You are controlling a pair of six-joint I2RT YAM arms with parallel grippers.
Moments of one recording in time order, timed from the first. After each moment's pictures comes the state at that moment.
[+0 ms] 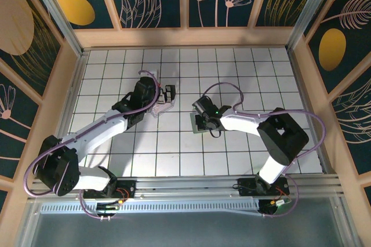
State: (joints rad) left arm -0.62 1.36 0.92 -0.11 -0.27 -0.44; right arm 0.78 1.66 0.88 -0.33 0.14 0.57
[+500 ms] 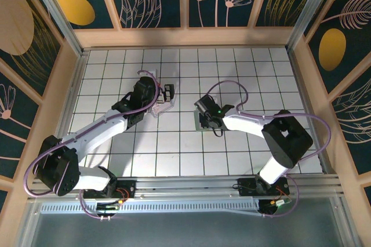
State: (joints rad) left arm -0.62 1.36 0.92 -0.11 -0.30 -0.44; right arm 0.77 1.62 0.88 -0.38 0.26 0.60
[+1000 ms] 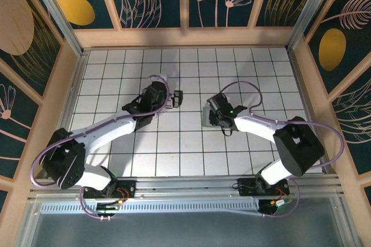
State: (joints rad) left arm -0.73 1.46 0.92 -0.08 -0.33 -0.43; right arm 0.65 1.50 0.78 -0.34 0.22 0.63
